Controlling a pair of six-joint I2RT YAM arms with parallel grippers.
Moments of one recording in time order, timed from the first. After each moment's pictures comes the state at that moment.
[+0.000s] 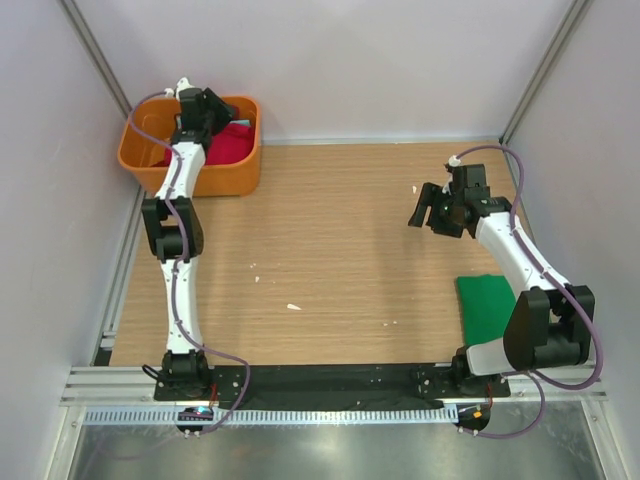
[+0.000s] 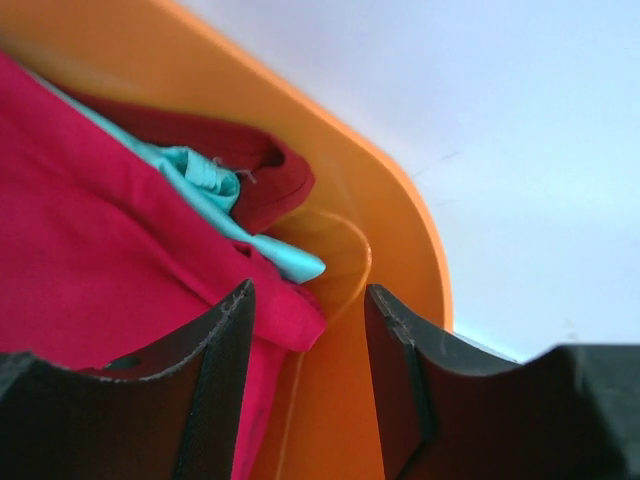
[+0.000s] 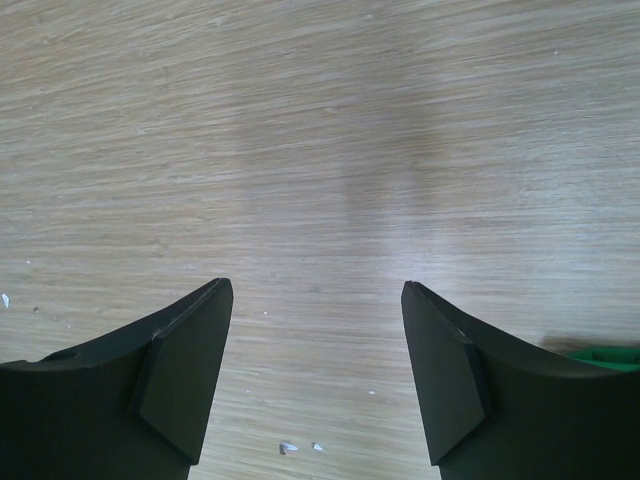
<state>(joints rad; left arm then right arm) 0.02 2.50 2.38 -0.19 0.08 -0.70 0.08 1.41 1.09 -0.58 -0.16 0.35</state>
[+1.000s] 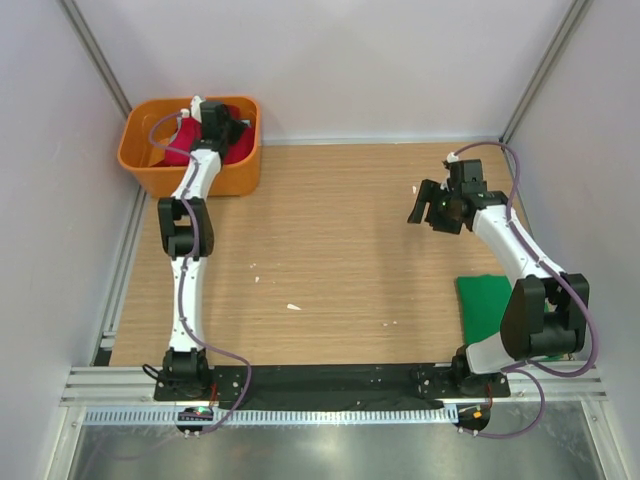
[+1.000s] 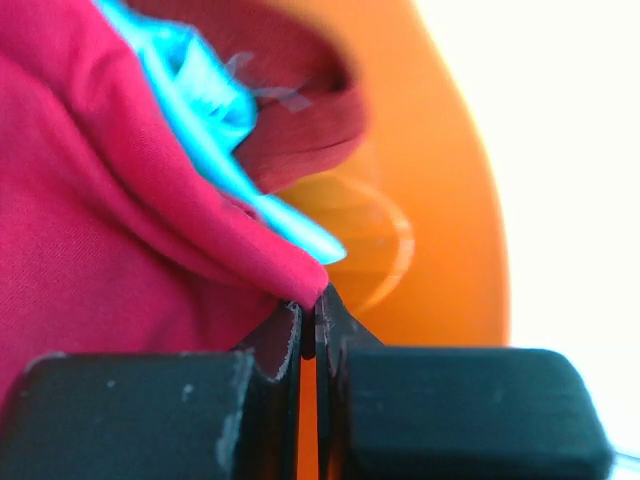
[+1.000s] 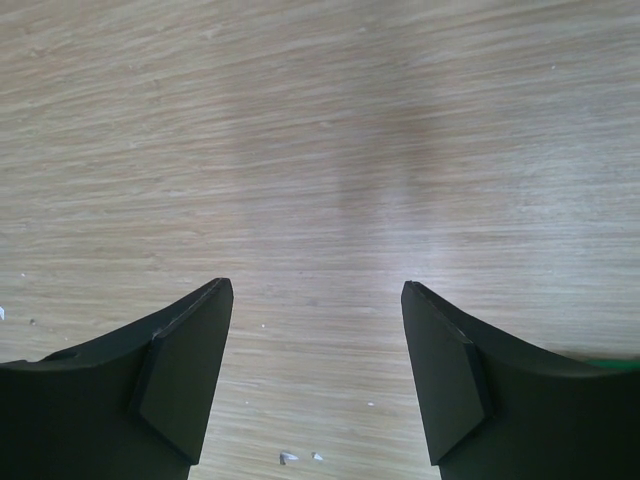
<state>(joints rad) -0.04 2.64 2.42 -0.15 0.01 -0.96 0.08 1.47 1.13 -0.58 -0.15 0.35</state>
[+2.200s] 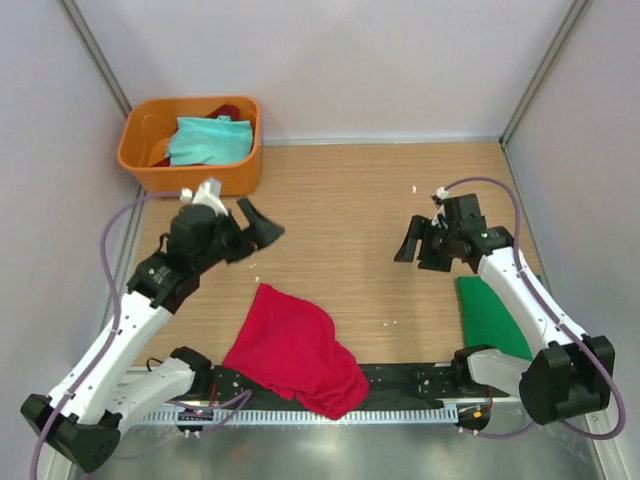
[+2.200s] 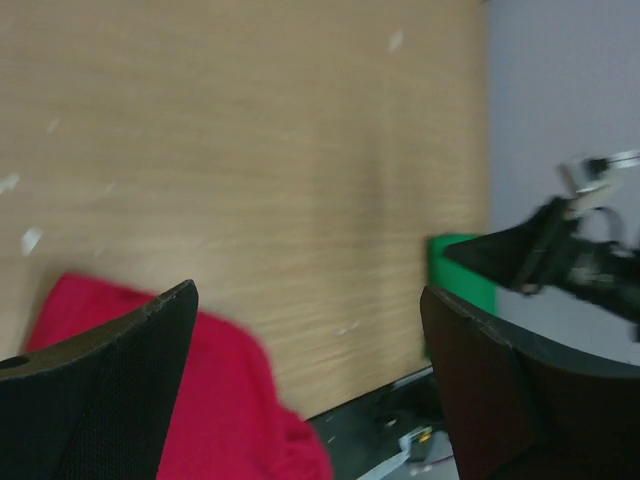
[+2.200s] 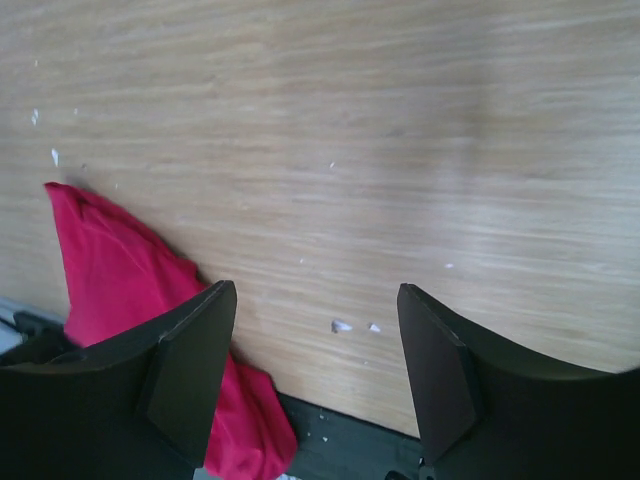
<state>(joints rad) -0.49 0.90 1.06 -0.47 0.04 -0.83 0.18 1.17 0.93 -0.73 -0.28 0.44</state>
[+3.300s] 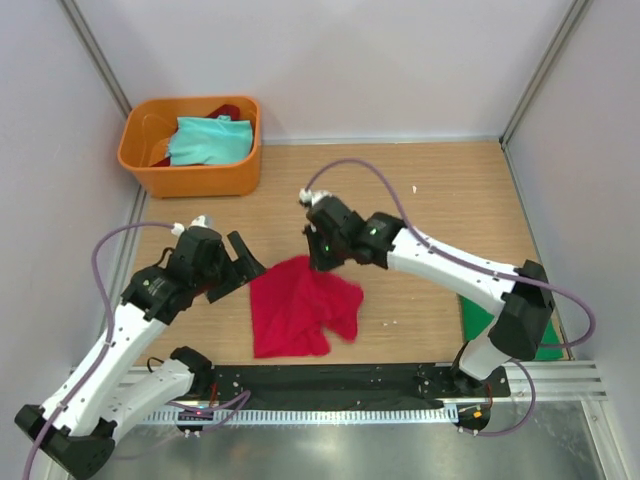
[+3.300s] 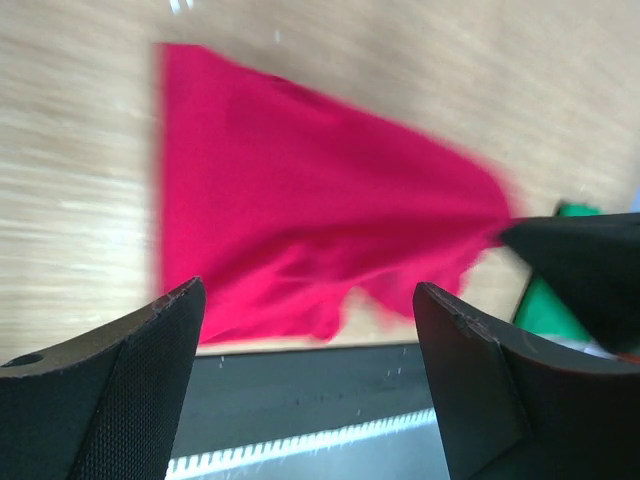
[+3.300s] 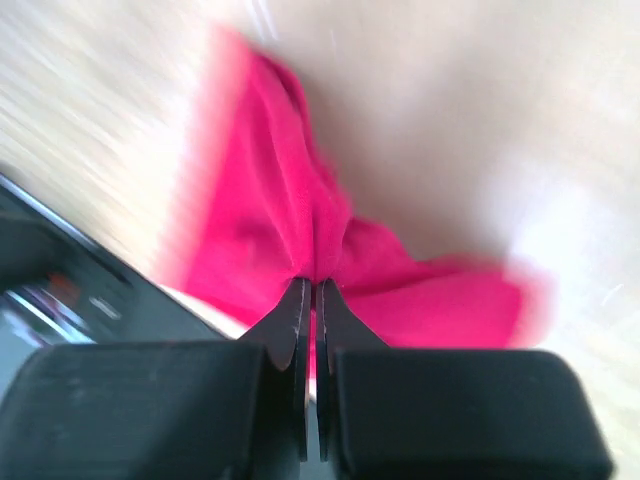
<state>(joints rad) -0.53 0.83 0.93 -0.94 -0.06 -0.93 0.96 1.58 1.33 -0.68 0.03 0.50</state>
